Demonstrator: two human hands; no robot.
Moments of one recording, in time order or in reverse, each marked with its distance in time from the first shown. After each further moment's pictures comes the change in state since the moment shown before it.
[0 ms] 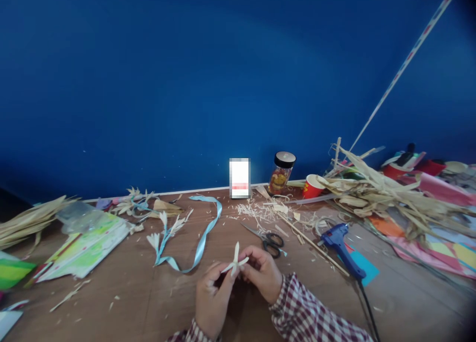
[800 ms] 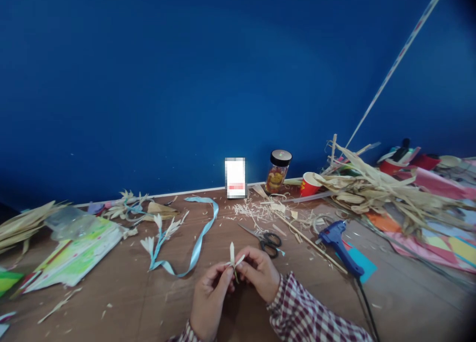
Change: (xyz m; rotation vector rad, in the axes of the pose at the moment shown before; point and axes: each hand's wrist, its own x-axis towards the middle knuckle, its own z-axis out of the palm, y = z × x) left_hand 0.001 -0.013 0.004 -0.243 -0.049 -0.191; right_hand 0.003 -0.003 -0.004 -0.028 -0.009 0.002
